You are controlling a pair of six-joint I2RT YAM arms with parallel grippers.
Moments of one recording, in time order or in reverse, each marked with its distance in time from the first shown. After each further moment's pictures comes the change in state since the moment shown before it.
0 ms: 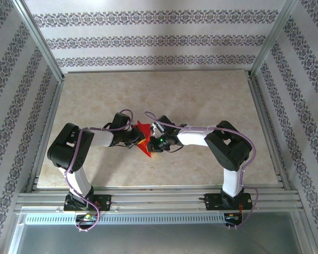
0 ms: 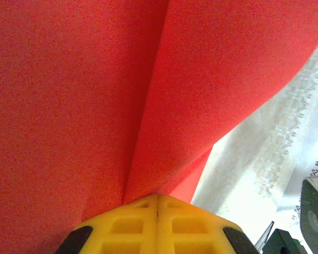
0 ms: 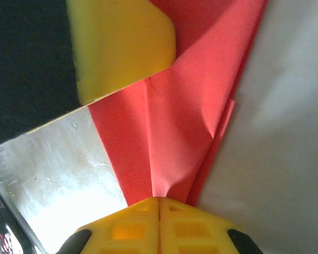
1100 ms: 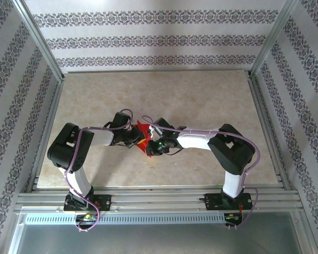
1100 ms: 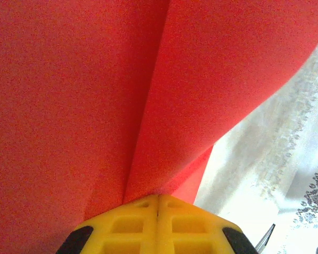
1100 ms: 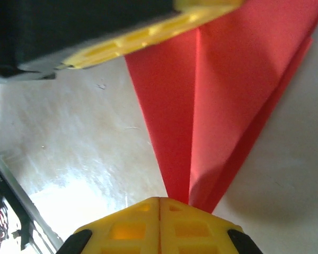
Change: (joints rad) left arm -0.001 0.000 0.019 -0.038 -0.009 -0.004; right arm 0.050 -0.048 -0.015 -0.040 0.011 -0.043
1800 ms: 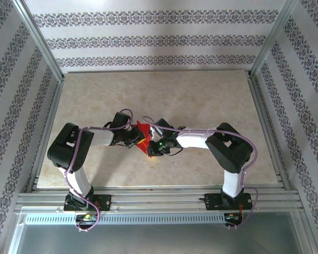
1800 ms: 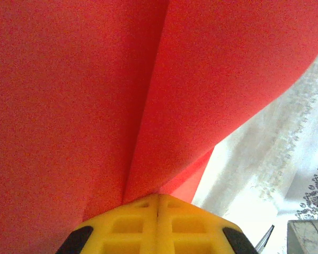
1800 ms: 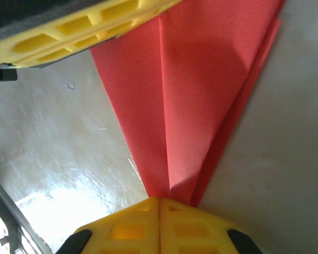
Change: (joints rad) left arm 0.000 0.000 0.000 0.000 -0.002 -0.007; right arm -0.013 0.024 -0.002 -0.004 0.002 0.005
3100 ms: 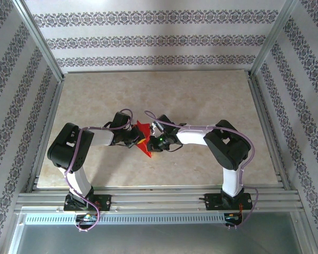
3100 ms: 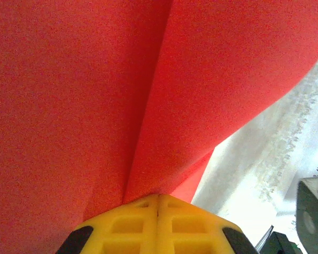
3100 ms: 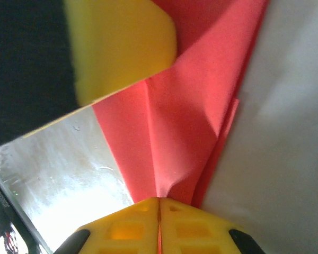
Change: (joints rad) left arm 0.000 0.000 0.000 0.000 0.000 -0.004; right arm -0.043 0.044 0.040 0.027 -0.036 0.040
